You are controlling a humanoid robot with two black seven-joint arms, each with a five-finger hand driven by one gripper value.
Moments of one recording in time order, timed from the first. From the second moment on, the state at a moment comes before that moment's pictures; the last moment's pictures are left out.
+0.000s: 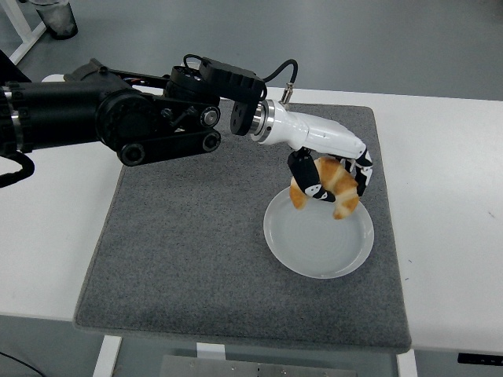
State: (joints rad) left arm -1.48 0.21 0.18 -1.08 1.18 -0.16 -0.41; right arm -0.03 0.00 -0.01 0.11 0.06 0.12 -0.04
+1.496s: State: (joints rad) left arm -1.30 0.15 0.16 -1.00 1.25 -0.12 -0.41; right arm -0.03 0.00 -0.01 0.12 0.06 0.12 -0.04
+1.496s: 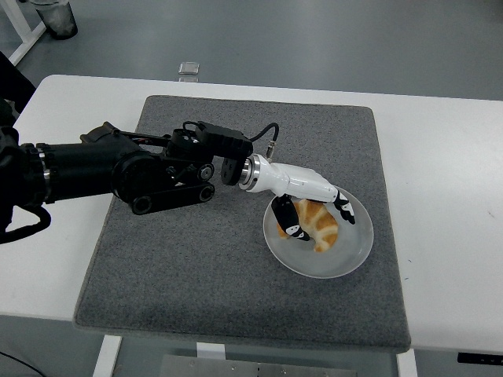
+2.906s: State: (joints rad) left arm -0.81 0.30 -0.70 -1.01 0.07 0.12 -0.40; right arm -0.04 0.00 -0.01 0.12 0.06 0.11 -0.04
